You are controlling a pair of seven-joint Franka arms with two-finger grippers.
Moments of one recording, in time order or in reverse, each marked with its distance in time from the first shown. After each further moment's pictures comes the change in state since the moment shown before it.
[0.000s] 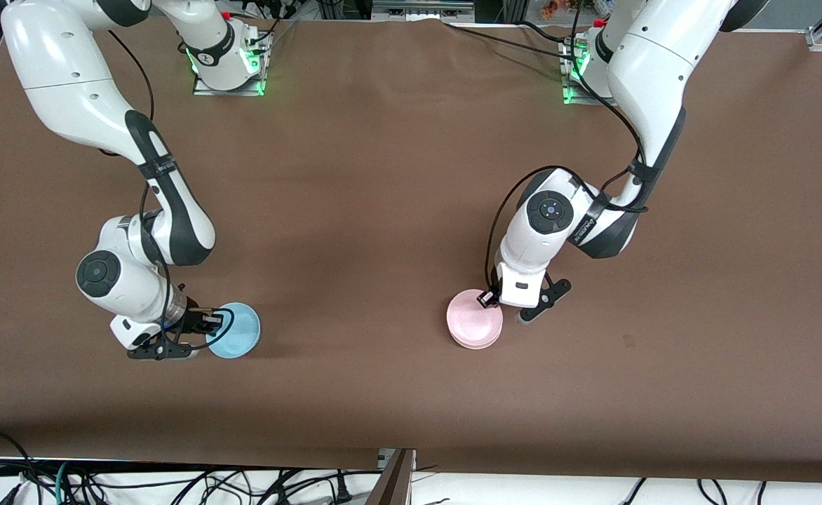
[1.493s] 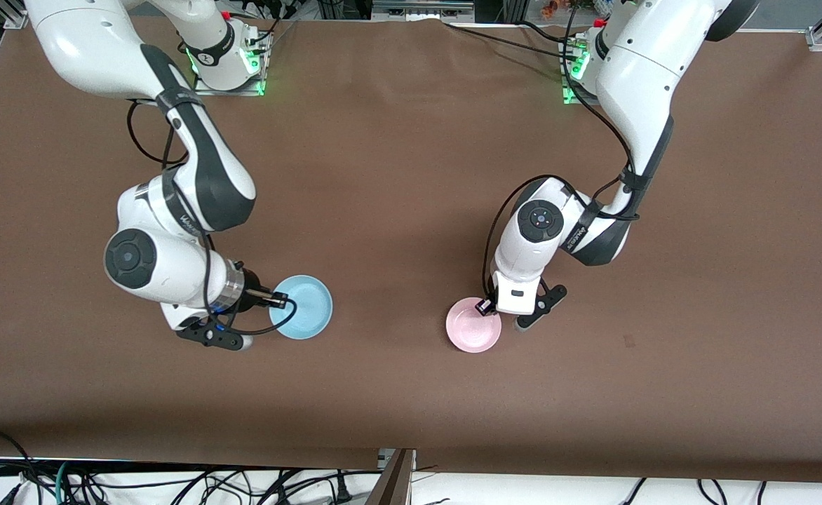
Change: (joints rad) left arm -0.061 0.049 0.067 0.061 0.000 0.001 -0.033; right arm 0.146 -0.063 0.148 0.294 0.078 -0.458 0.487
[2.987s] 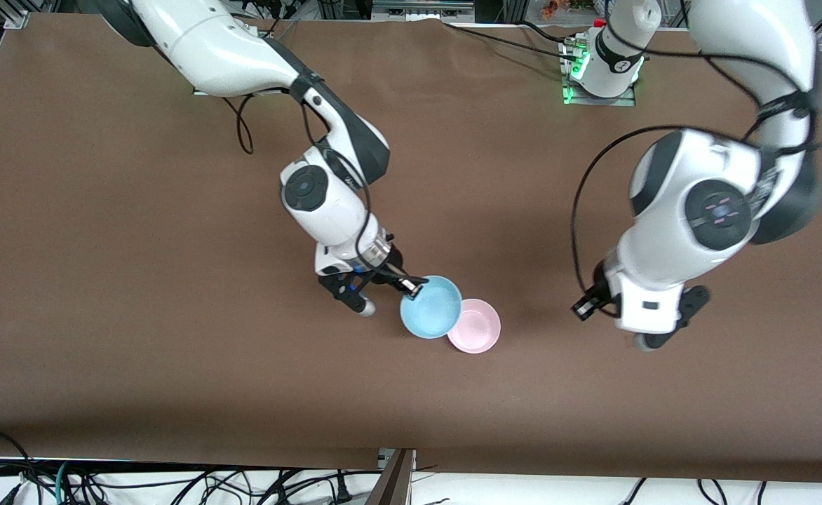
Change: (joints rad) left arm 0.165 -0.181 0.006 0.419 -0.163 -0.762 0.320; right arm 0.327 0.136 -0.007 -0.003 0.000 0.583 0.692
